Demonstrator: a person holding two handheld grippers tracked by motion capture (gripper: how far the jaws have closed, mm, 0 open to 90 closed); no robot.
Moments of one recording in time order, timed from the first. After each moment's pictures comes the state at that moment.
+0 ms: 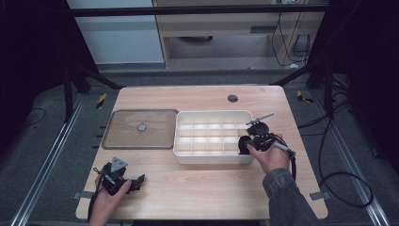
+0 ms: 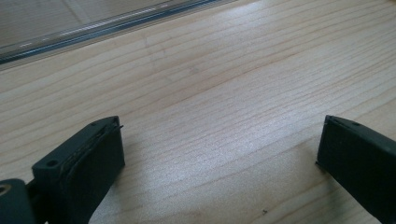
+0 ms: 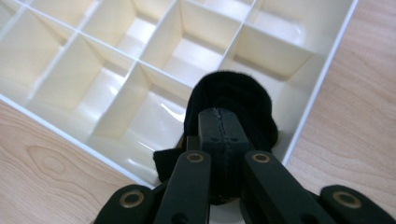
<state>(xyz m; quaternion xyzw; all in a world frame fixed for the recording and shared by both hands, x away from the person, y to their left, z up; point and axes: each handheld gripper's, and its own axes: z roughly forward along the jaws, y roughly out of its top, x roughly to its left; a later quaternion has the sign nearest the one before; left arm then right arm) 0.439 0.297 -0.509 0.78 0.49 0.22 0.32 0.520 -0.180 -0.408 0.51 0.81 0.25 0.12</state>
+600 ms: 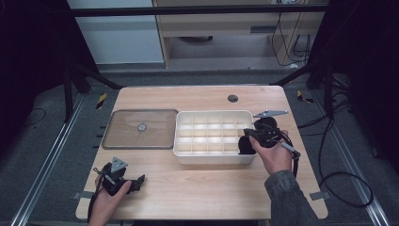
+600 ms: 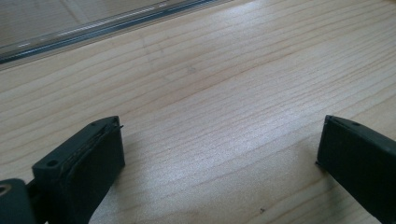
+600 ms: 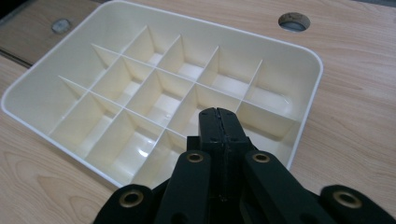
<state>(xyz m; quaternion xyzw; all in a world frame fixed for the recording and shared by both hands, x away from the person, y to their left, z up) 0.438 0.296 -0.509 0.78 0.49 0.21 0.32 0.506 -0.187 -0.377 0.49 0.77 0.38 0.17</state>
